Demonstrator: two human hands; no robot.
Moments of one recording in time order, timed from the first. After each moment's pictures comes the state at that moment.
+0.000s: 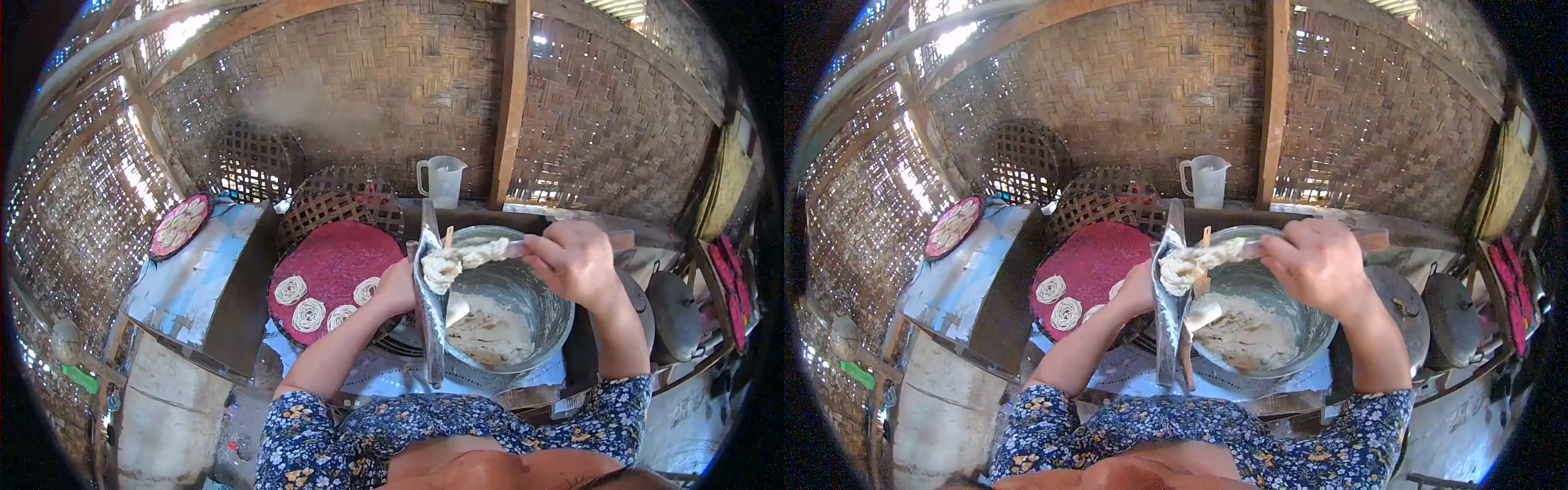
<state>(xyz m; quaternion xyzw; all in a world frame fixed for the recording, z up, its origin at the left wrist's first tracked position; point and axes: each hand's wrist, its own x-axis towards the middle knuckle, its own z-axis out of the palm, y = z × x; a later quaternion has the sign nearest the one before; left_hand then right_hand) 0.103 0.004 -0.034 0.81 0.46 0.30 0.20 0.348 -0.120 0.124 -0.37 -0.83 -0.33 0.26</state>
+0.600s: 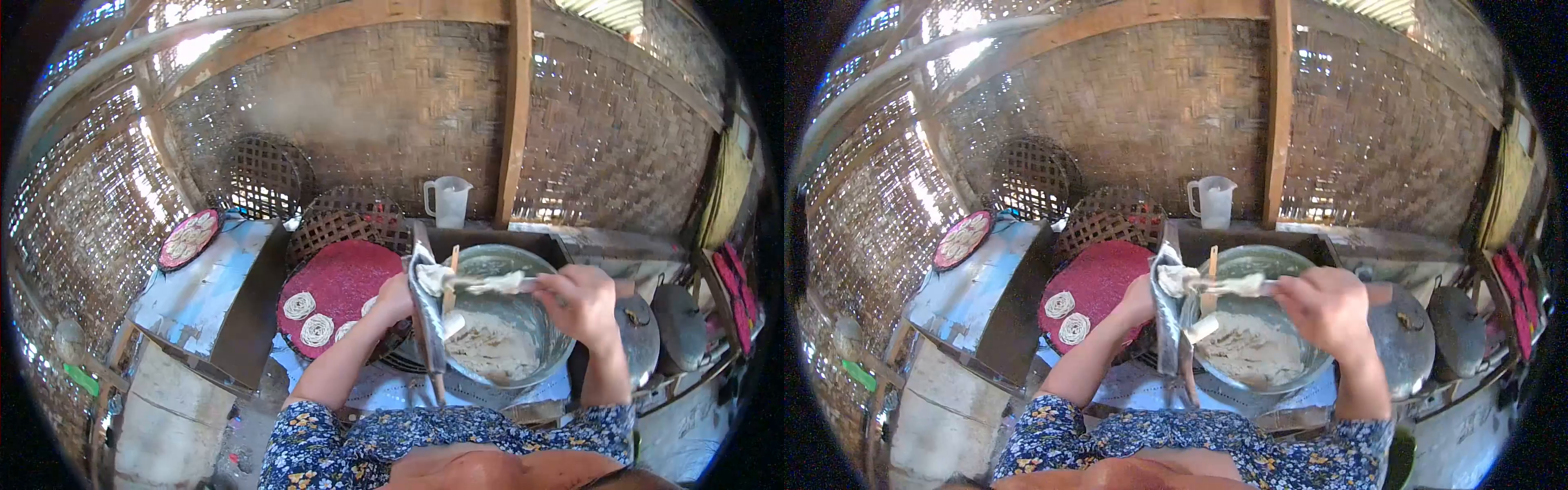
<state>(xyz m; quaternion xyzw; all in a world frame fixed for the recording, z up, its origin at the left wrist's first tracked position) 0.095 0.015 -0.028 0.79 0.48 0.29 0.23 0.351 -0.143 0.101 -0.41 -0.79 -0.30 0.34</state>
